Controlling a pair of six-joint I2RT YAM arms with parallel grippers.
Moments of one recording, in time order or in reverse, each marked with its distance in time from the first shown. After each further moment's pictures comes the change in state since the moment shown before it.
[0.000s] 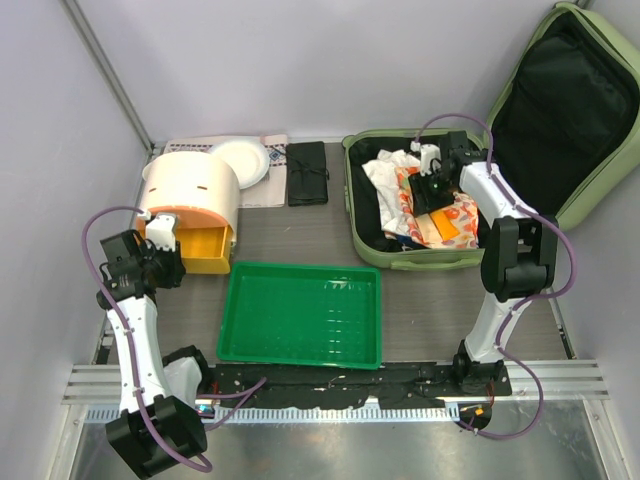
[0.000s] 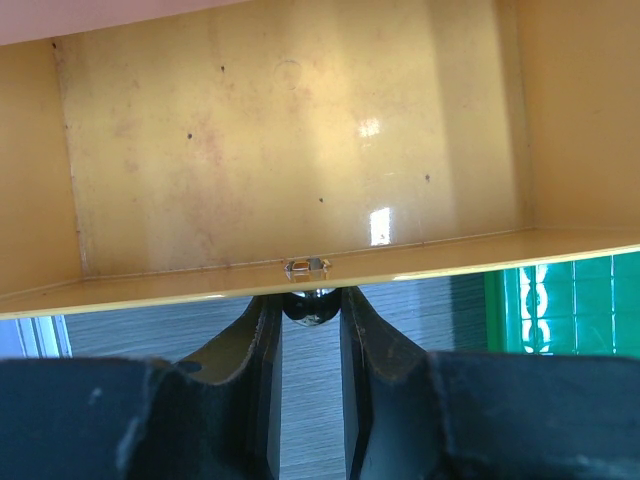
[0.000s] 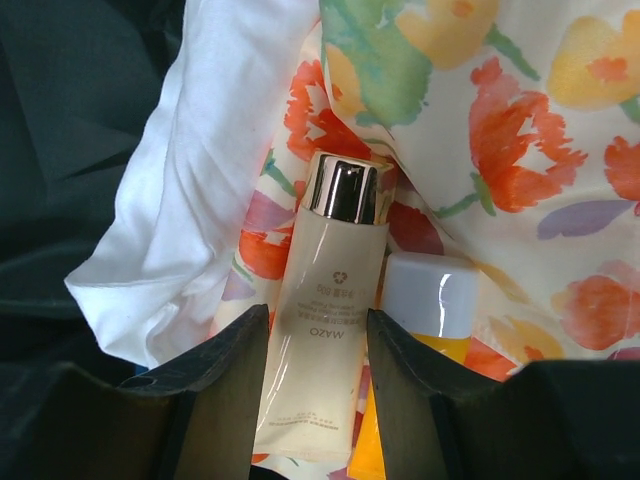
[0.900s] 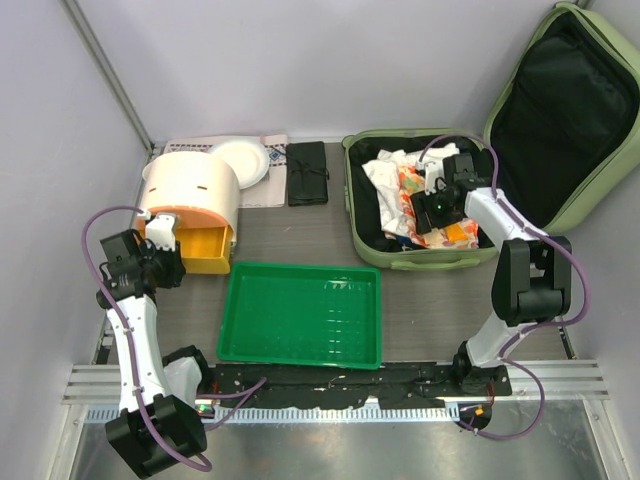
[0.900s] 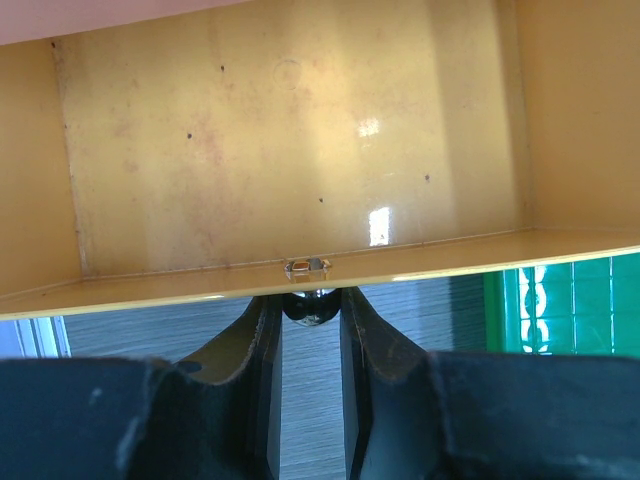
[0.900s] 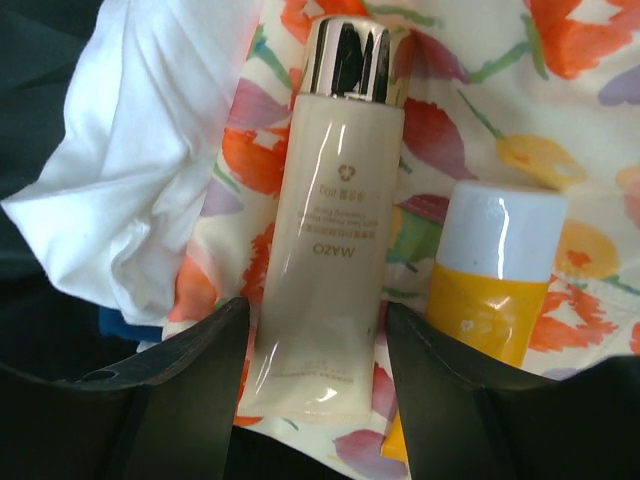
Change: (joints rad) left arm 0.000 0.005 0.002 -0.001 0.000 -0.002; right arm 0.005 -0.175 -0.293 0.171 0.066 0.006
